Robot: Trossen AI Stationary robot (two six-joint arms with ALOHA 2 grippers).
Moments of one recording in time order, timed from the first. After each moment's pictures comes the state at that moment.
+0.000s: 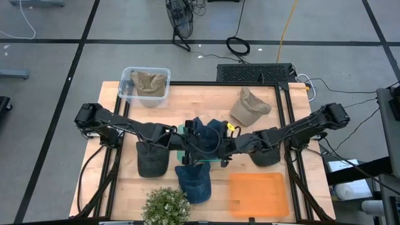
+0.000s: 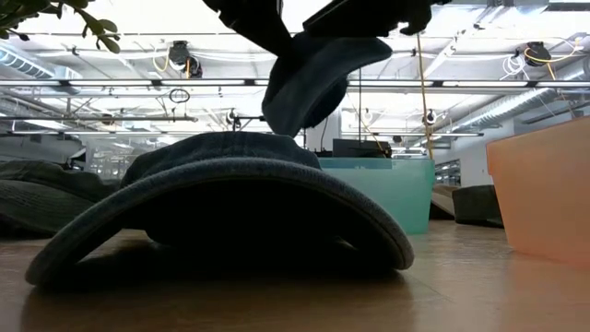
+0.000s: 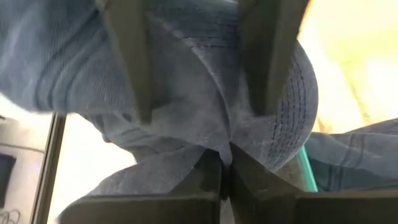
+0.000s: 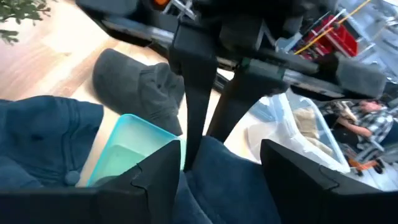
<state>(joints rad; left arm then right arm) -0.23 1.66 1.35 -0.49 -0.36 0.16 0.29 1.46 0.91 0.22 0.42 -0.48</state>
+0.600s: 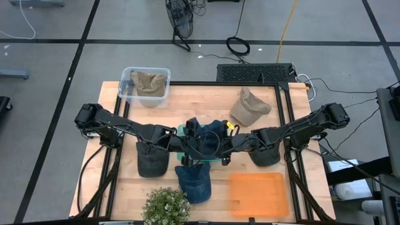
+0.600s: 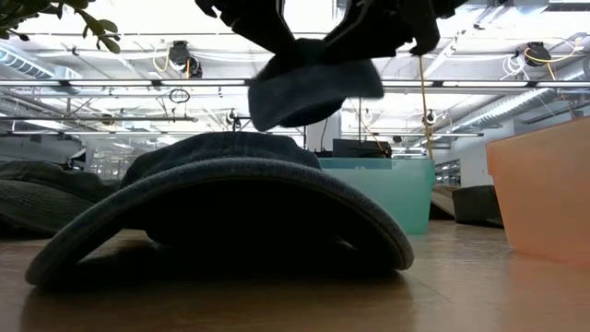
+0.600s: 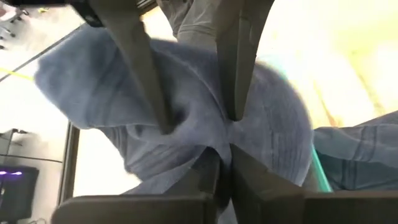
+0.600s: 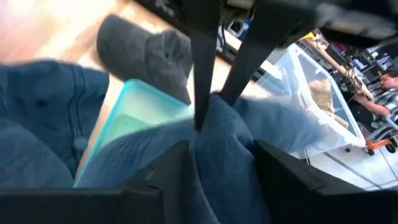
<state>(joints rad) -0.25 1.66 1.35 -0.48 -0.40 0.23 0.26 1.46 0.91 0.06 0.42 -0.43</state>
